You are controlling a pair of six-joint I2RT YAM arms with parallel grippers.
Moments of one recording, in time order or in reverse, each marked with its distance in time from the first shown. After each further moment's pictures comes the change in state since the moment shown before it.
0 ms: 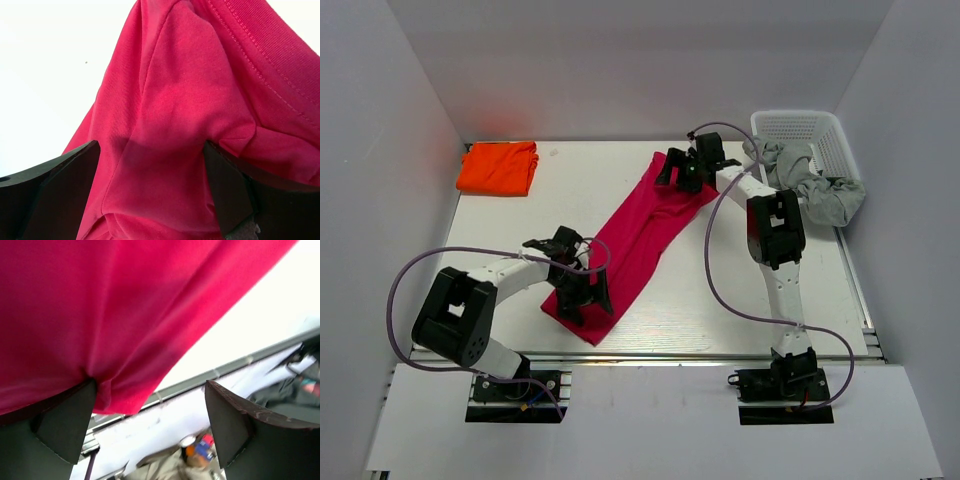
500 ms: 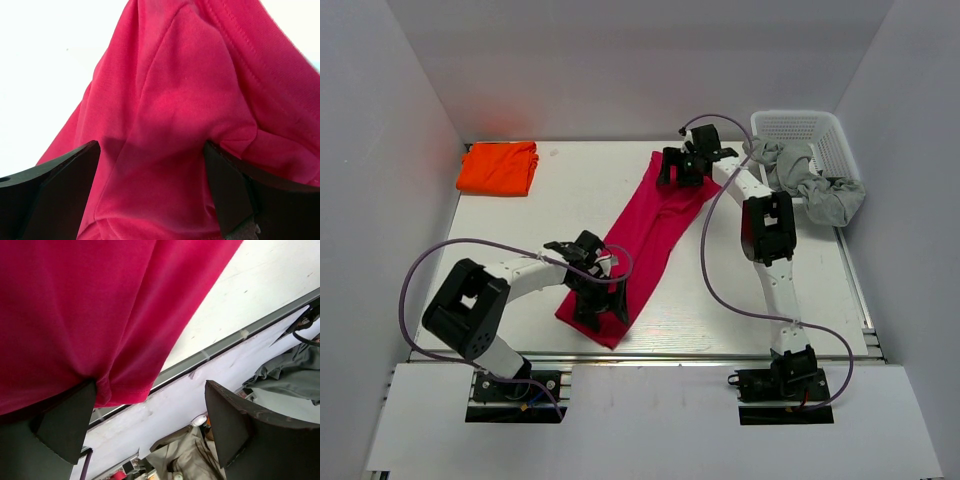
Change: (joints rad) left arm -0.153 0.054 0.023 0.033 0.085 0.015; right arm 0.002 0.084 0.208 -0.221 0.010 -0.184
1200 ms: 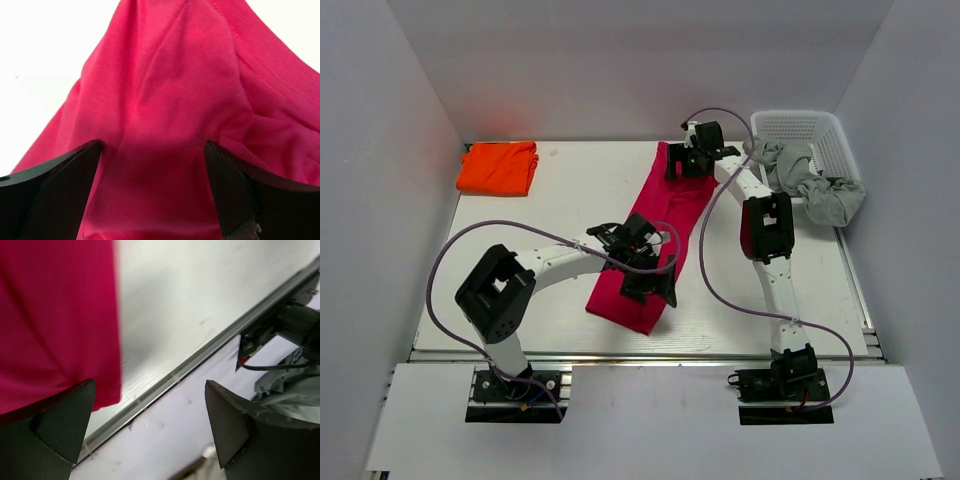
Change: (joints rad) left arm -0.230 0.188 0.330 0.120 -0.058 -0.098; right arm -0.020 0.095 0.158 0.014 0.095 -0.169
